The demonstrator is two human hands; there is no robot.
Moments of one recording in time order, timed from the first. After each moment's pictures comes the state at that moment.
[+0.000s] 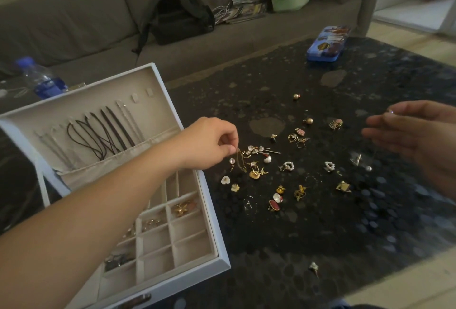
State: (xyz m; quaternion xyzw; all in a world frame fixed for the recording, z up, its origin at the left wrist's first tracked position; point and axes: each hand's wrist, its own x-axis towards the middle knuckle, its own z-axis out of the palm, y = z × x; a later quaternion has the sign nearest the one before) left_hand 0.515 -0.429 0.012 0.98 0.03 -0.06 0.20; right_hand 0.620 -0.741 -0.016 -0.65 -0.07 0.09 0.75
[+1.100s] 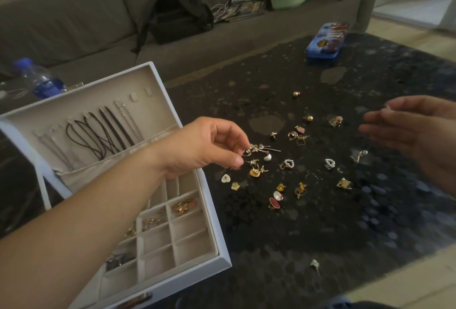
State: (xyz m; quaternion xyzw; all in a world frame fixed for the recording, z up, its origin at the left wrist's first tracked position) left_hand 0.494 -0.435 0.022 0.83 0.03 -0.12 0.55; right_hand 0.617 -0.739 -0.015 -0.65 -0.09 0.09 0.75
